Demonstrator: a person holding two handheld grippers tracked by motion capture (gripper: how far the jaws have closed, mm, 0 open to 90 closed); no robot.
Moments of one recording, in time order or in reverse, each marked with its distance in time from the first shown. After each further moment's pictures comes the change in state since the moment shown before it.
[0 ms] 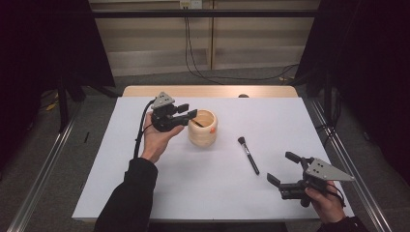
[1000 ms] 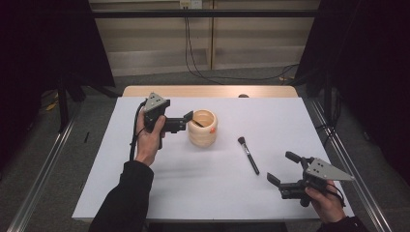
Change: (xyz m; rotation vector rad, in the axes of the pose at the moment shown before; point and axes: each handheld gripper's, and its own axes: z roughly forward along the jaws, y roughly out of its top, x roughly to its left) left arm -0.001 0.000 -0.021 -0.069 0.111 0.006; right arm -0.002 0.000 0.001 -0.003 -0.001 0.001
